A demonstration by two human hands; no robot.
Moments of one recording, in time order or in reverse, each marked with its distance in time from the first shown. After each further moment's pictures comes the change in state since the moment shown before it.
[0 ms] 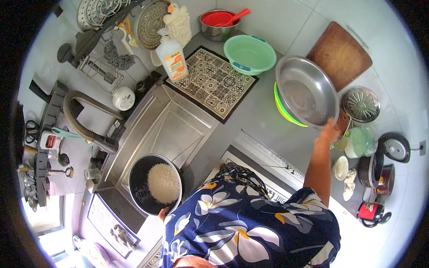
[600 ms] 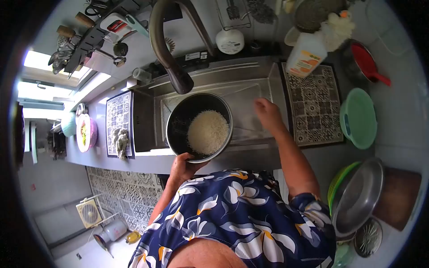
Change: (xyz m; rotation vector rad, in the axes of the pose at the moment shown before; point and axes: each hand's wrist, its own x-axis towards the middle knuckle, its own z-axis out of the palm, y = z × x) left_hand 0.011 0.129 0.071 -1.099 0.050 -0.406; right_hand -0.398 -0.043 0.257 -0.150 -2.012 -0.703
